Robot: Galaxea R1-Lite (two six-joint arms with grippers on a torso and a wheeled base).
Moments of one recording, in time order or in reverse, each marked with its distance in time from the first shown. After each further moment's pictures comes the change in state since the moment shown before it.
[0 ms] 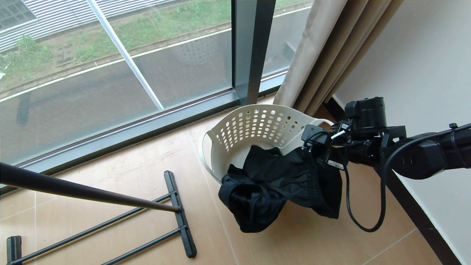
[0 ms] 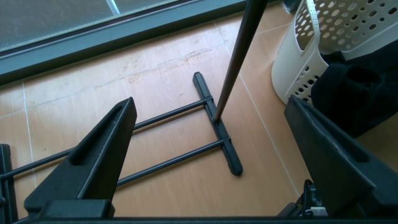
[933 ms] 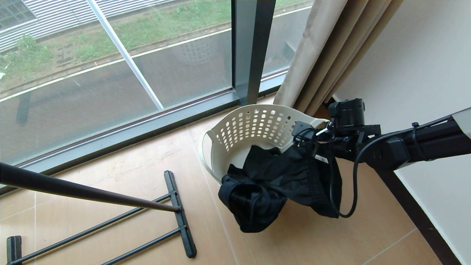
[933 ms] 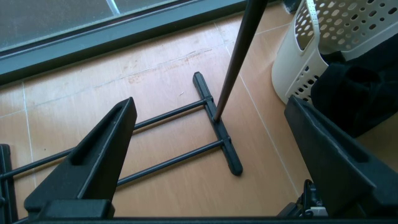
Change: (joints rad) left arm 0.000 0.000 0.000 0.000 0.000 0.000; right arm -0.004 0.130 -0.128 -0.029 -0.003 0.033
